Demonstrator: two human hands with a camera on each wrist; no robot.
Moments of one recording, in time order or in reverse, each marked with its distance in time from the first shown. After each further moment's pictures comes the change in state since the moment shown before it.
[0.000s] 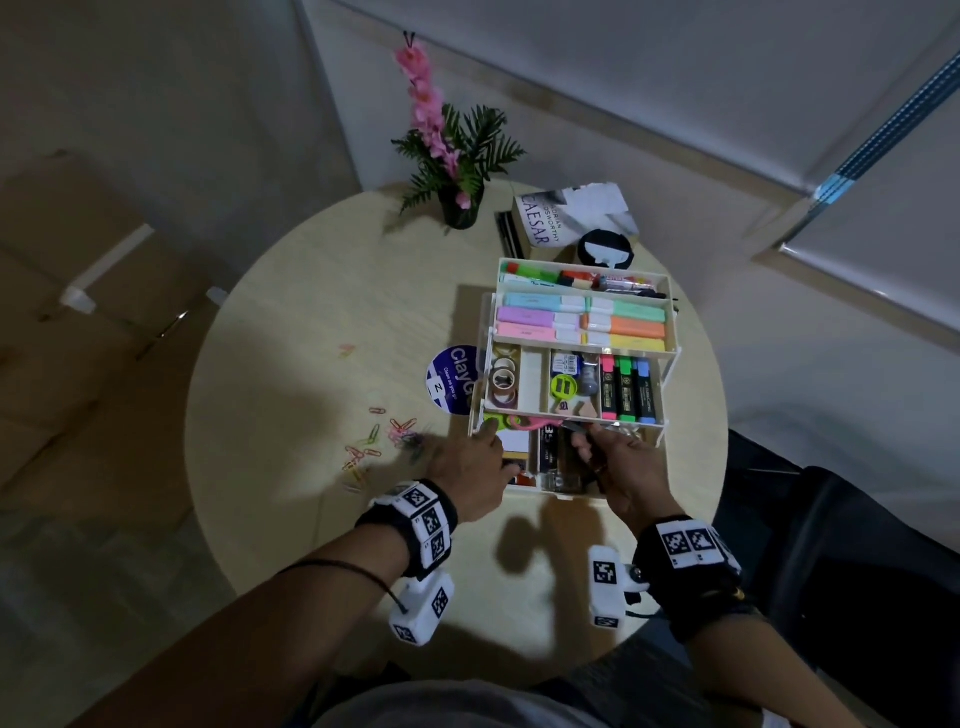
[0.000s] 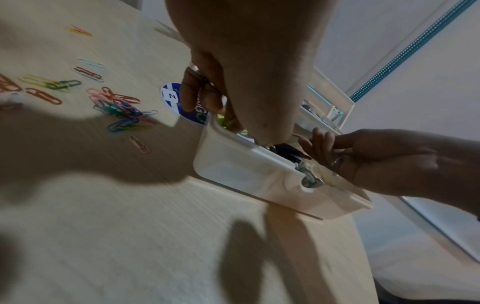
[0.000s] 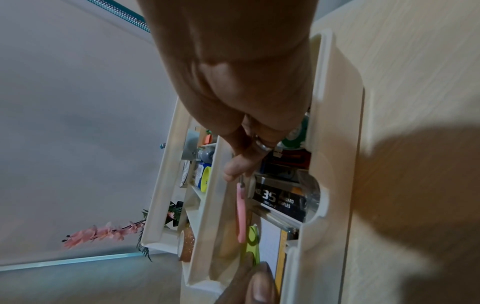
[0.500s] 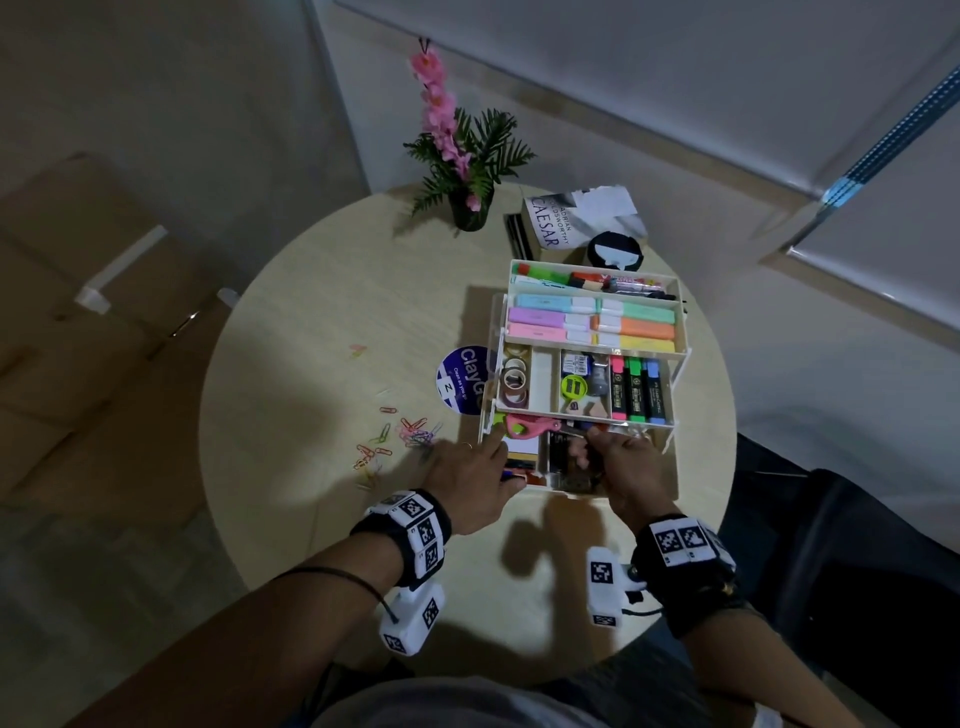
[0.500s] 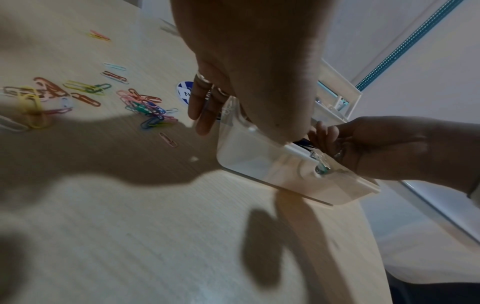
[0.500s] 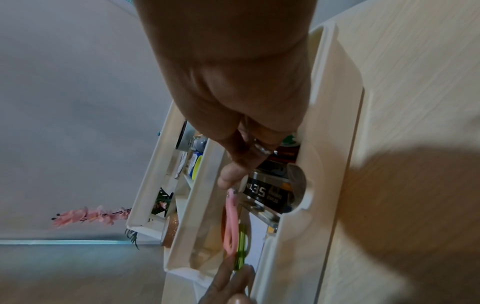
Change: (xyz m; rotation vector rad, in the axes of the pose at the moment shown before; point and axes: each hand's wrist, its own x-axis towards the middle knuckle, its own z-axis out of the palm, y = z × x) left_hand -0.008 -0.010 0.039 -0.175 0.011 -0.057; right_hand -0.003 0.010 0.008 -0.204 -0.019 -0.018
